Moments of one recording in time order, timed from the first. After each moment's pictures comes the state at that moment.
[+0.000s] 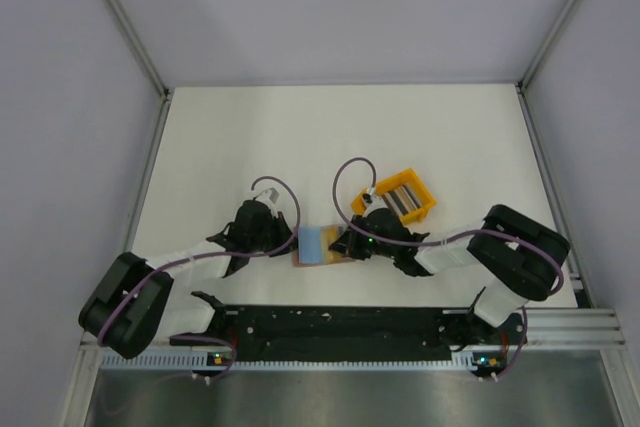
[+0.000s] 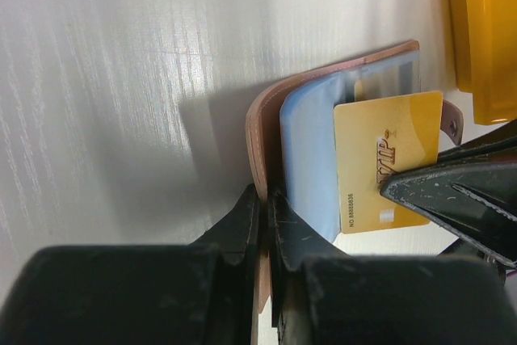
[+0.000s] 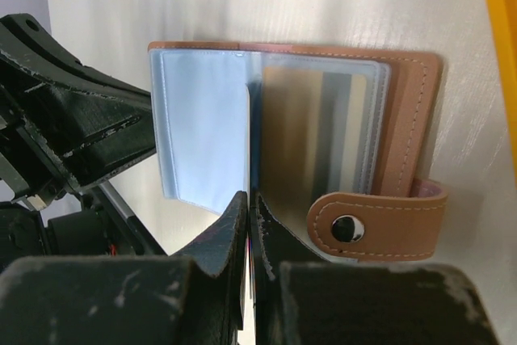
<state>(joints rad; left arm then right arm) -0.51 1.24 0.32 0.18 0.24 -0.73 0.93 1.60 0.47 0.58 -0.05 1.04</state>
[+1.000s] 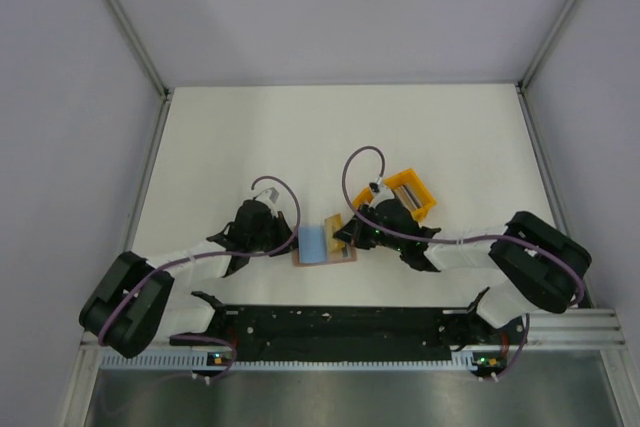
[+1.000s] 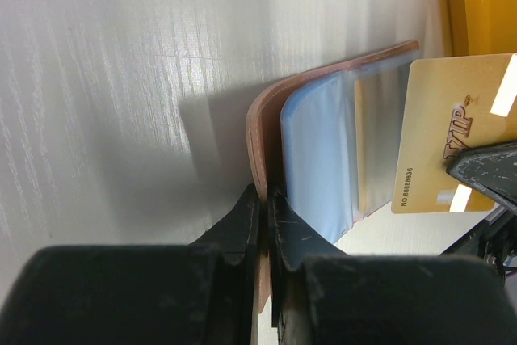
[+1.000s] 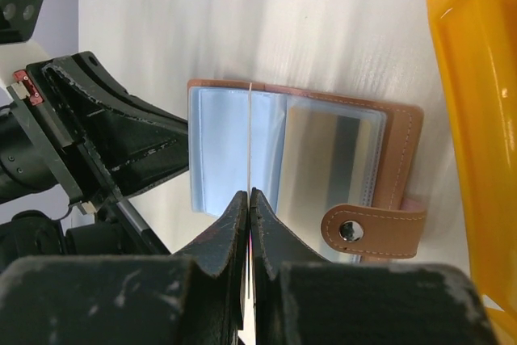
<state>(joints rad) -0.51 1.24 0.32 0.18 0.24 -0.73 0.87 1.49 0.48 0.53 -0.06 0.98</state>
